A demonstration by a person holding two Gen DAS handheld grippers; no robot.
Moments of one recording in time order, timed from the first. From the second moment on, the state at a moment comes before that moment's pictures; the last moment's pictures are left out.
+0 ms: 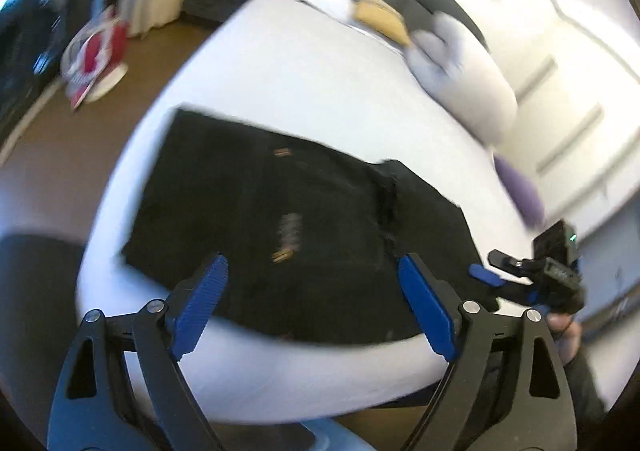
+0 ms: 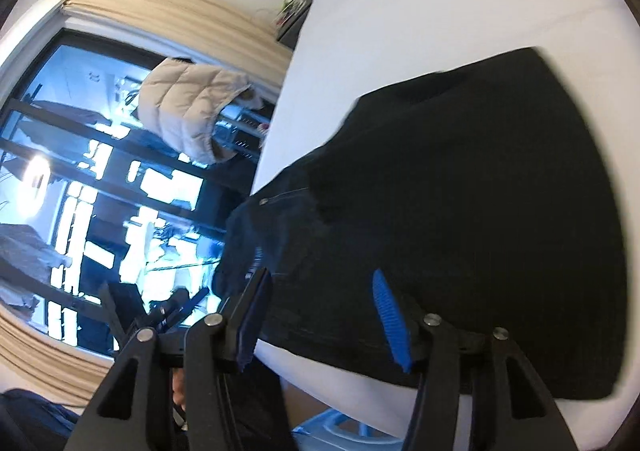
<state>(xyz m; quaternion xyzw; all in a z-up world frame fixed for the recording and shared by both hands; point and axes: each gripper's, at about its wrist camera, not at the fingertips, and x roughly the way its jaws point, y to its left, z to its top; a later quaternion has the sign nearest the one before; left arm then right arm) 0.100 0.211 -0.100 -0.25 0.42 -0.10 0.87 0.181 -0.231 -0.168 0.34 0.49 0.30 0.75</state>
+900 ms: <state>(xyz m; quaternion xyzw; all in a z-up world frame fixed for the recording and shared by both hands) 0.112 0.313 -0.195 -0.54 0.41 -0.06 0.73 0.240 -0.165 -0.191 0.35 0.55 0.33 0.68</state>
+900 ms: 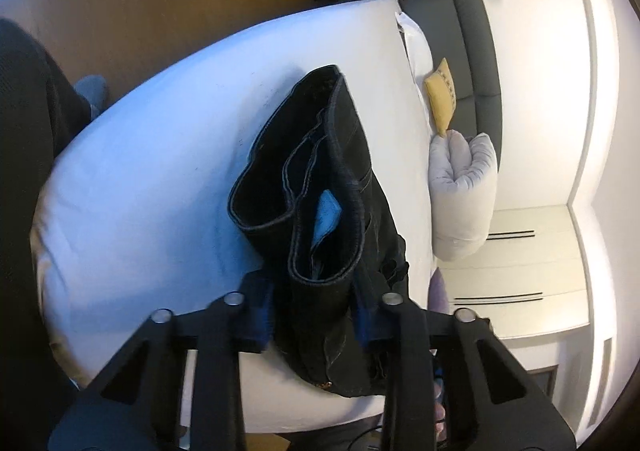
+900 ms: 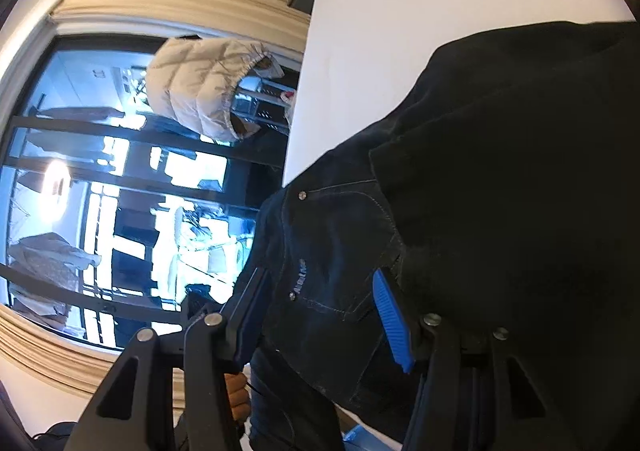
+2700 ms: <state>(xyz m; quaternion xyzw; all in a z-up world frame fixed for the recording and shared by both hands) 0.149 -0.149 -0.106 0.14 0.41 -0.26 0.86 0.272 -0.245 -0.160 0.25 0.55 0.30 0.73</state>
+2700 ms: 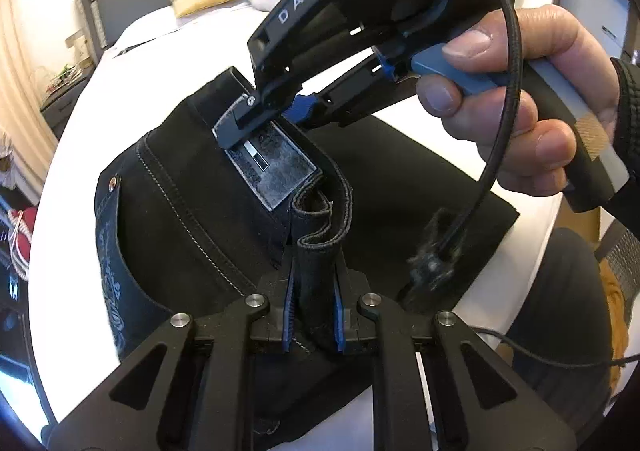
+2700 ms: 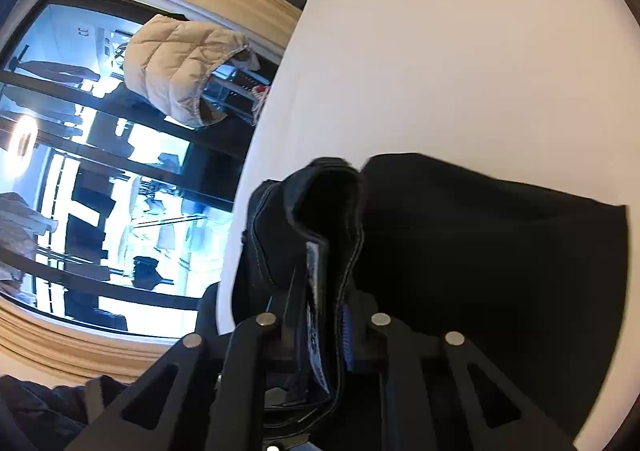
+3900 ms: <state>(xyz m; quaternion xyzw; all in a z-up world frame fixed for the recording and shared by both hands) 0.170 -0.250 -0.081 0.09 0.46 -0.37 0.80 0.231 -0.410 -0.189 0.35 0.51 0.16 0.77</state>
